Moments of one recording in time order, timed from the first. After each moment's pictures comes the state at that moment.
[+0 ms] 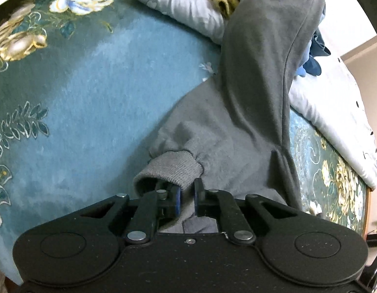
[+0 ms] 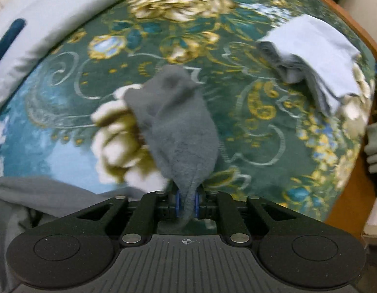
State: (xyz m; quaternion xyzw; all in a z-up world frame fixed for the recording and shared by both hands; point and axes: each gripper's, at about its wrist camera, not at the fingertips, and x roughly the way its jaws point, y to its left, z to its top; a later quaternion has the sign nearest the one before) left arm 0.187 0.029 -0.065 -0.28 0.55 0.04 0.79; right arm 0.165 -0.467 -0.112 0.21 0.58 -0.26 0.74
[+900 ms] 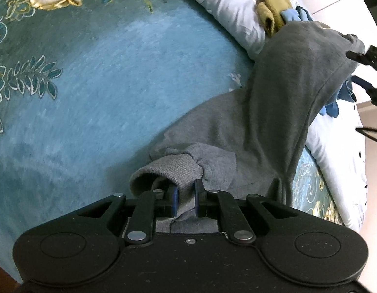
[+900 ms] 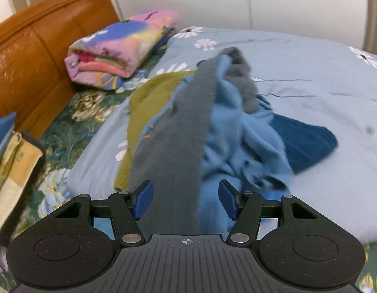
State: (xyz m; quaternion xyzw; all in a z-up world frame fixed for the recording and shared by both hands) left arm 0.189 0.046 -0.092 -0.39 0.53 0.11 0.74; right arm 0.511 -0.180 0.002 0.02 0.44 0.20 0.87
